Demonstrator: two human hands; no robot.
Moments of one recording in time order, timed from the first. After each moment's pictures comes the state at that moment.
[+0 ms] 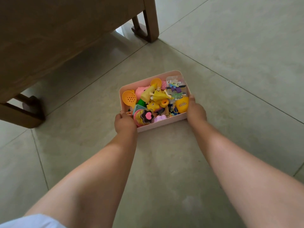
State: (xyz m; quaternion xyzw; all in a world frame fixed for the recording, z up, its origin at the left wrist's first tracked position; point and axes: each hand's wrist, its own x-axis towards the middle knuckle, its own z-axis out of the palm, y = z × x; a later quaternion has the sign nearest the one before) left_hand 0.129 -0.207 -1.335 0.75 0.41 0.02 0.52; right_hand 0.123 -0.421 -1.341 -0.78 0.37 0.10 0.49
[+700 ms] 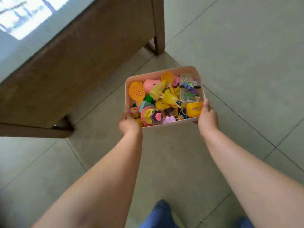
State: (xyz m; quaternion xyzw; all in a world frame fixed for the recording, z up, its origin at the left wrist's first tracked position) left_hand 0.186 -0.204 -1.107 0.68 0.49 -0.03 0.55; right_hand 0.152 -0.409 -1.117 -0.72 0.46 0.08 0.51
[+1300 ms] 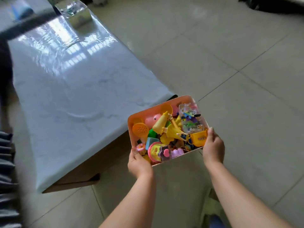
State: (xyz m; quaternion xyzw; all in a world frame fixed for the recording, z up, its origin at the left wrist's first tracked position) left_hand 0.309 -0.238 -0.813 0.63 0.53 0.04 0.56; right_hand 0.332 -0.430 -0.831 -0.79 0.38 -0.04 0.48
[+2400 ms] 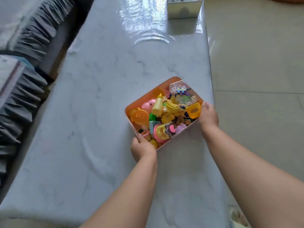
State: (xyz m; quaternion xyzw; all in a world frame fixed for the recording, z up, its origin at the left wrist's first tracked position) left_hand 0.753 -0.063 -0.881 0.50 0.73 0.14 0.44; right_hand 0.935 -0.160 -0.882 -0.87 0.05 0.18 0.45
